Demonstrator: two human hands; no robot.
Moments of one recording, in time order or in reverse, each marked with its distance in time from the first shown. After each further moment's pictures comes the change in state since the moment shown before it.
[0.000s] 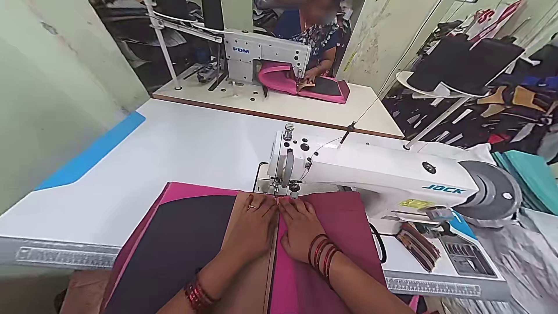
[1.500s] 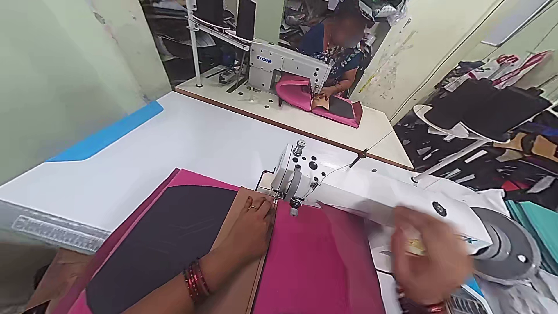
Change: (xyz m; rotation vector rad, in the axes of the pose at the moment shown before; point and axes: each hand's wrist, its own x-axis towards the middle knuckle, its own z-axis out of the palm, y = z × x) left_hand 0.024 0.004 -0.001 0.113 0.053 -0.057; right_hand -0.103 0.106 -0.069 -0.260 1.442 0.029
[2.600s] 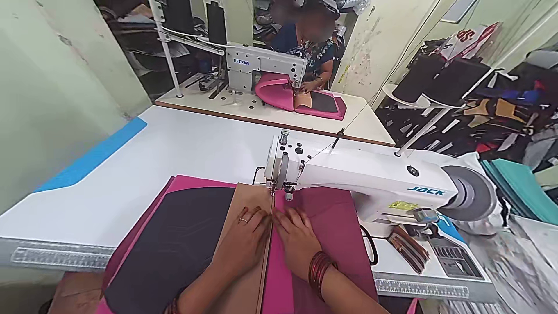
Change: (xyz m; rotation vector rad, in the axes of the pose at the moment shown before) left_hand -0.045 -0.007 0.004 -0.011 0.179 0.171; right_hand -0.068 -0.140 0.071 0.285 -1.100 -0.065
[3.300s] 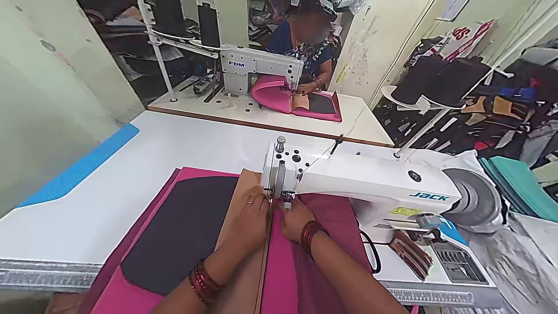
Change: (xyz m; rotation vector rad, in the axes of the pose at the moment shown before) left_hand 0.070 -0.007 -0.006 -0.058 -0.425 -0.333; right_hand 0.068 0.035 -0.032 0.113 -0.264 0.087
